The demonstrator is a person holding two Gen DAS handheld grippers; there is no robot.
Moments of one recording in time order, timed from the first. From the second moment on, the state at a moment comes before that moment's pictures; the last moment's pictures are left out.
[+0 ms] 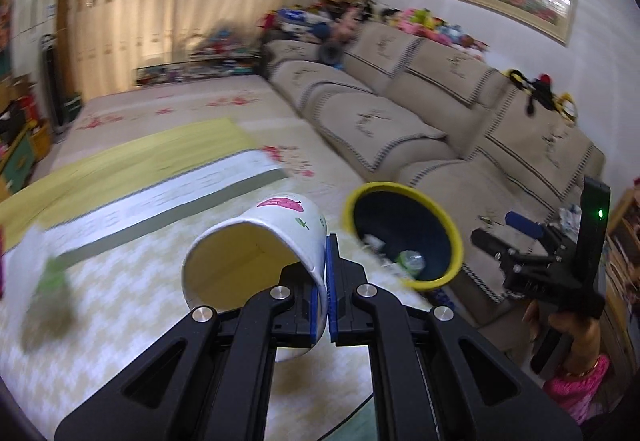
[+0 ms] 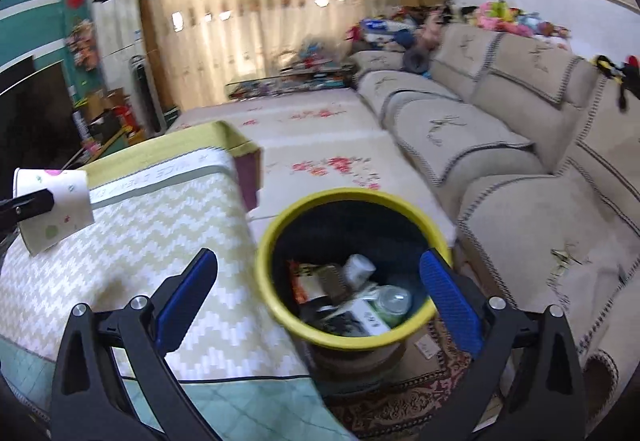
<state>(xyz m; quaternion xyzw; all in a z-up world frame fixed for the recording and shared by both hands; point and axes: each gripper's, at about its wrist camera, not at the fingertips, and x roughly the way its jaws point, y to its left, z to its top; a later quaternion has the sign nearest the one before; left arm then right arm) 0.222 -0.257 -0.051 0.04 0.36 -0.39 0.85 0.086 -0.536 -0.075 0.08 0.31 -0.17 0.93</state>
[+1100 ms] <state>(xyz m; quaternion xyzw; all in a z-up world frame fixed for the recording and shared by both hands) 0.260 -0.459 -0.111 0.08 0.43 -0.44 0.79 0.030 -0.584 -0.083 0.08 0.31 -0.23 0.92</state>
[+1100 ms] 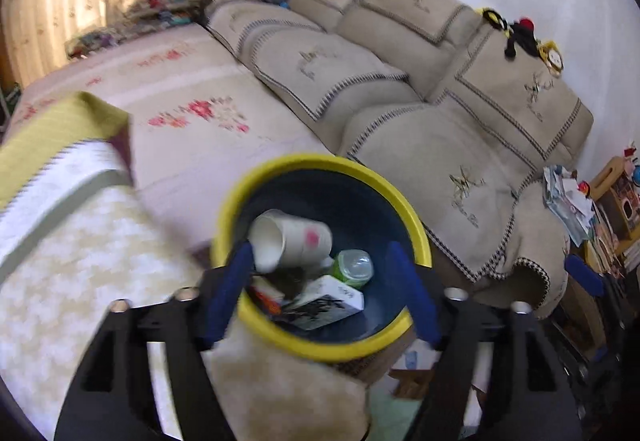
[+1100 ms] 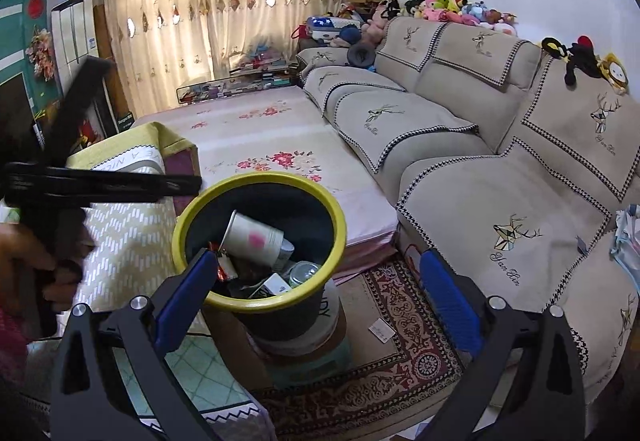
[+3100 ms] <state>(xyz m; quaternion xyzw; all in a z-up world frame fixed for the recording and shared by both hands) 0.152 0.062 -0.083 -0.11 0.35 -0.10 0.93 0.326 -0.169 -0.083 0.05 0.40 0.19 0.89</state>
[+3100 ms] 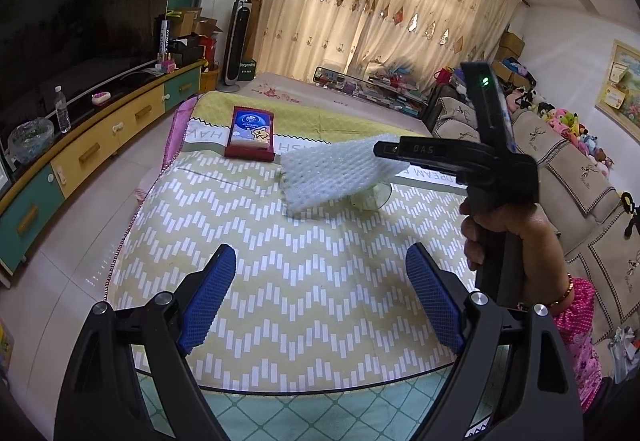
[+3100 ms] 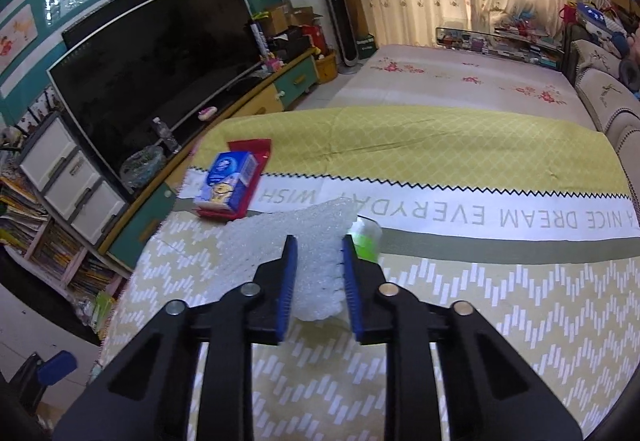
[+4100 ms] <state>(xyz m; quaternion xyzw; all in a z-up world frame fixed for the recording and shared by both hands) 0.154 0.032 -0.085 -0.08 0.35 -0.12 0.92 0.205 -0.257 0.013 0.06 0.25 0.18 0.95</state>
